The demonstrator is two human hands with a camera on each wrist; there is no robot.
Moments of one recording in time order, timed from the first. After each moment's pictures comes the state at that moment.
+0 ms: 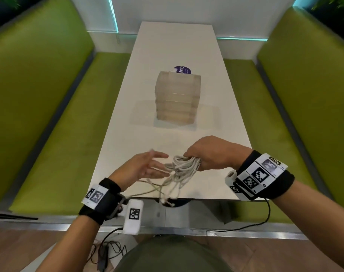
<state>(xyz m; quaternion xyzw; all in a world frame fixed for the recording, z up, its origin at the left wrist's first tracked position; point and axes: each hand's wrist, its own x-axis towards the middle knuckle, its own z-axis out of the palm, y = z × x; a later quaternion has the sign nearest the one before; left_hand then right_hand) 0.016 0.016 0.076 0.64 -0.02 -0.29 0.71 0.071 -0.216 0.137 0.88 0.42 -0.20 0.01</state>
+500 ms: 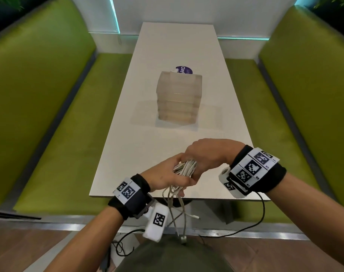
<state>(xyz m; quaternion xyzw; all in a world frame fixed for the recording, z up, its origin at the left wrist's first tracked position) 0.014 -0.042 0.088 0.69 -0.10 -0.35 0.62 0.069 -0.195 0.148 0.85 0.41 -0.32 0.00</state>
